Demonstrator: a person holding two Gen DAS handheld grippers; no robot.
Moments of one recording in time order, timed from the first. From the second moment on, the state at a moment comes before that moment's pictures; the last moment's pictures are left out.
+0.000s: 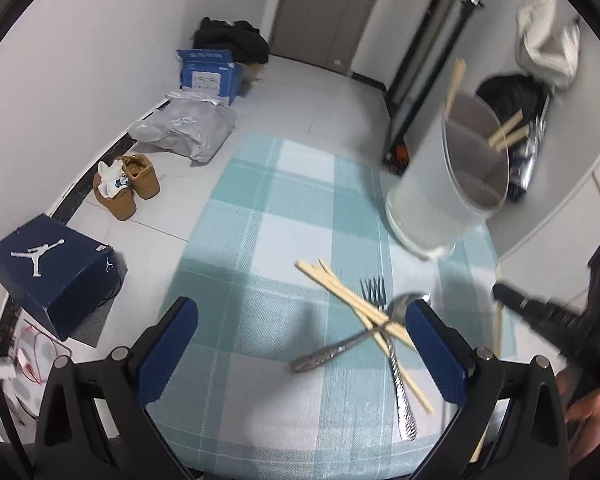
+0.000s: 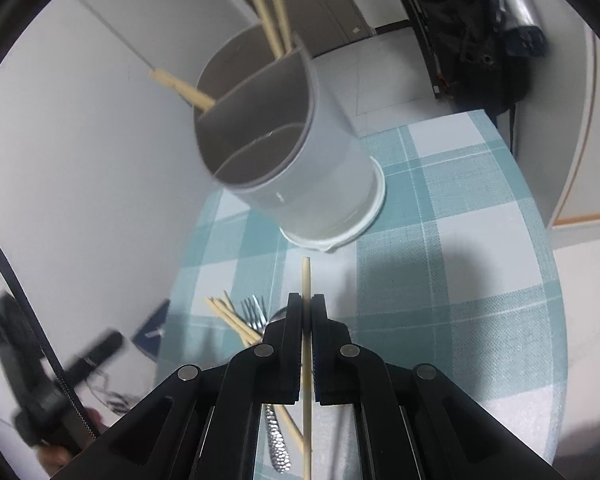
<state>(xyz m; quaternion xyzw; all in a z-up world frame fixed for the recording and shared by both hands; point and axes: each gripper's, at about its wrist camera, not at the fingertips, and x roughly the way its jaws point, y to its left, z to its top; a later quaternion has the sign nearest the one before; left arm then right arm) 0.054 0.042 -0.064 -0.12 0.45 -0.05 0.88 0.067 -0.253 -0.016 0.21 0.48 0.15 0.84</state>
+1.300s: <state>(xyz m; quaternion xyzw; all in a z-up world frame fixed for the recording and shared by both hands) 0.109 -0.099 -0.093 0.22 0.54 -0.17 0.80 0.056 -0.365 -0.008 0.33 0.42 0.09 0.84</state>
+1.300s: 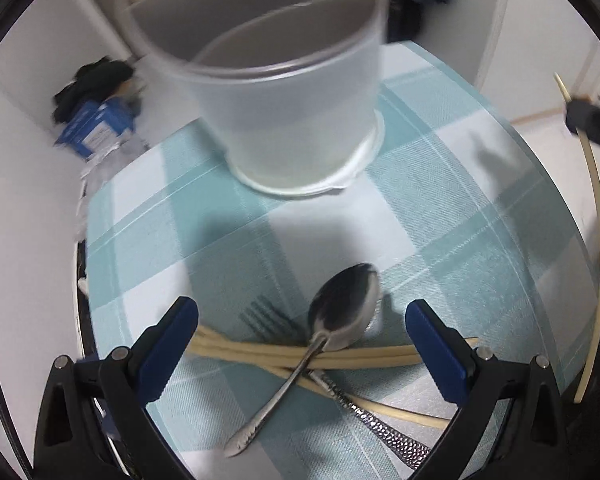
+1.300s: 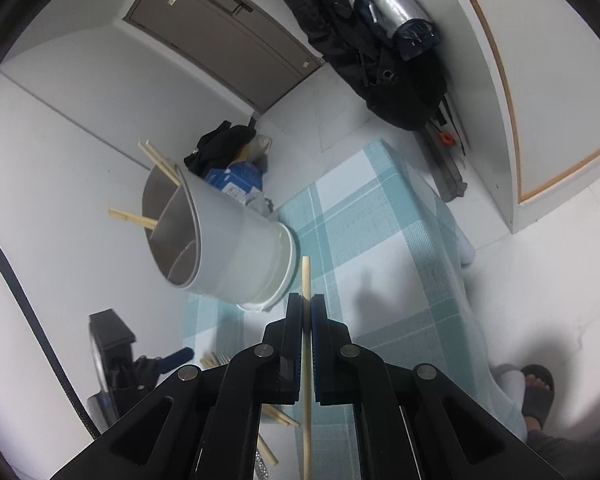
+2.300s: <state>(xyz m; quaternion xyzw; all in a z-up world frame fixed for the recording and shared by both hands) 0.095 -0.108 -0.113 0.29 0.56 -0.30 0.72 0.054 -0.377 -0.007 0.34 0.42 0.07 0.84</state>
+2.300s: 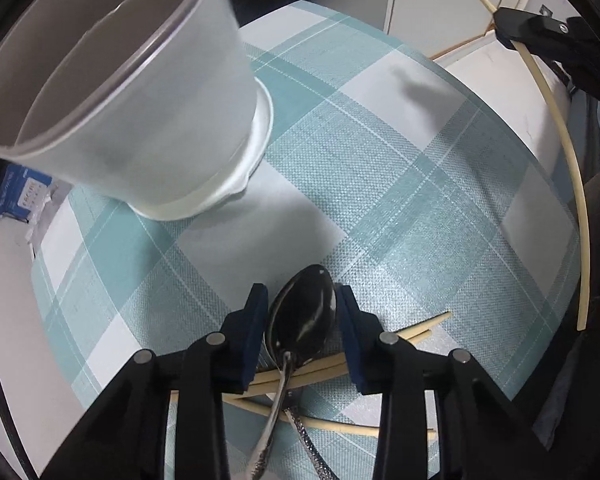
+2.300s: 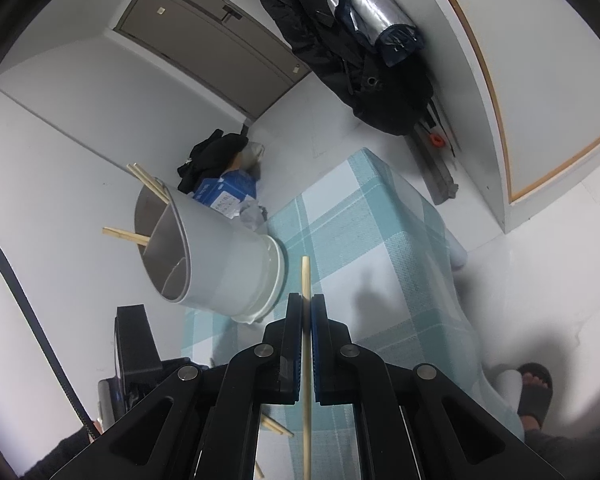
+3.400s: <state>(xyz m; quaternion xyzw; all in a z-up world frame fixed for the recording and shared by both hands) 0.101 -0.063 -0.054 0.08 0.51 -0.27 0.81 0.042 -0.346 0.016 0.28 0.35 0.07 0.89</state>
